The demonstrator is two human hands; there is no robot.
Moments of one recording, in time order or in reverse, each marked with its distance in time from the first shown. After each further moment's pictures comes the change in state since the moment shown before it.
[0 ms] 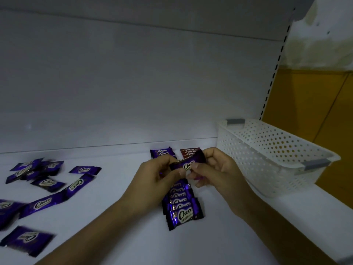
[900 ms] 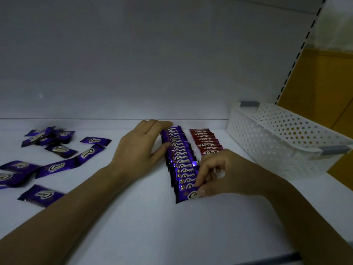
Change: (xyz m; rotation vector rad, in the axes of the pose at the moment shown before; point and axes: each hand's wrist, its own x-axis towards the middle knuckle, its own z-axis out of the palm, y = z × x) left_hand 0.004 -0.035 -0.039 0.838 0.180 0.408; right_hand -0.009 -0.011 -0.012 -0.578 -0.602 0.015
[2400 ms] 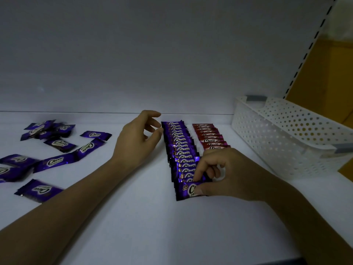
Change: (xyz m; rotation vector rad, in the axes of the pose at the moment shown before) left_hand 0.003 -0.011 0.013 -0.334 0.055 -0.360; right_hand 0.003 0.012 0.009 -0.209 0.109 -0.087
